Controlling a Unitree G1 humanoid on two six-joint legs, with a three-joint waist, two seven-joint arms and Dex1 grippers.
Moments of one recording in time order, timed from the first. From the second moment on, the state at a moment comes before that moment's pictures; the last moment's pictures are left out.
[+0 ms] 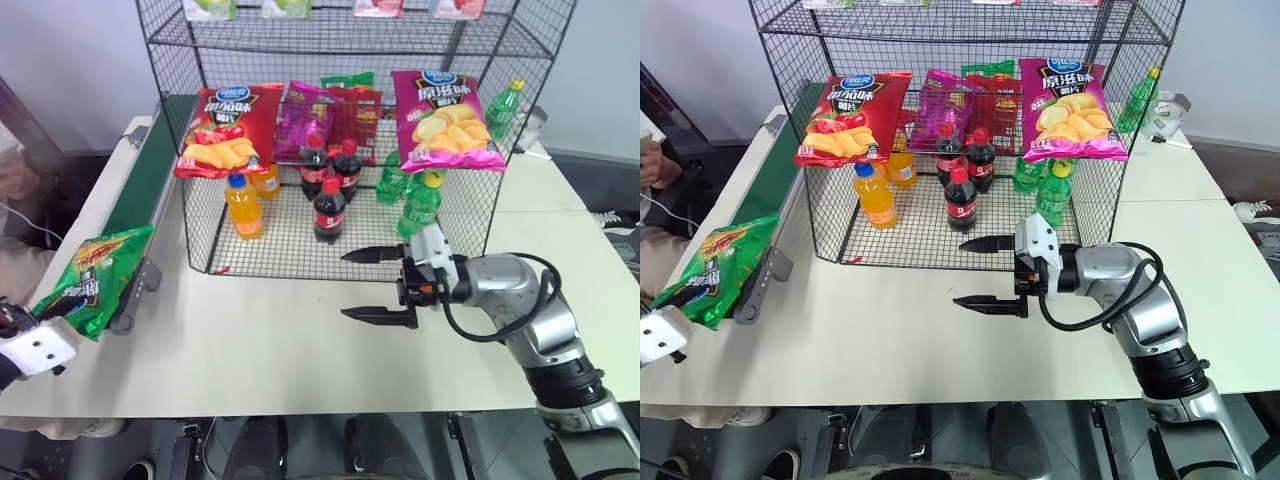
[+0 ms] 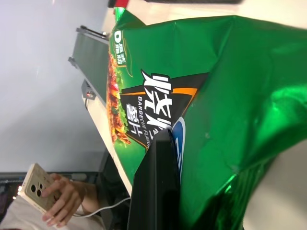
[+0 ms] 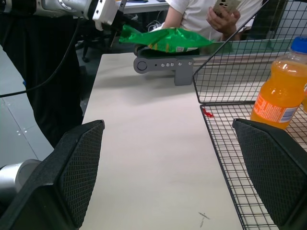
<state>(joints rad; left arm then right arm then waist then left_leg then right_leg) 0.29 0.93 0.48 0.38 0.05 -0.72 -0.51 -0.38 -0.61 0.13 -0.21 0.51 0.32 1.19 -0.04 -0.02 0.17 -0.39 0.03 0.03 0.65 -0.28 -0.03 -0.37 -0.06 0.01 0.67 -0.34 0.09</state>
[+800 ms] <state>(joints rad) 0.54 0.93 0.82 -0.50 -1.65 0.69 -0.98 -0.39 -0.64 0.04 -0.21 0.81 0.68 1.20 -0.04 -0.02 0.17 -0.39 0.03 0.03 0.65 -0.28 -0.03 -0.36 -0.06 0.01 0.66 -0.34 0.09</state>
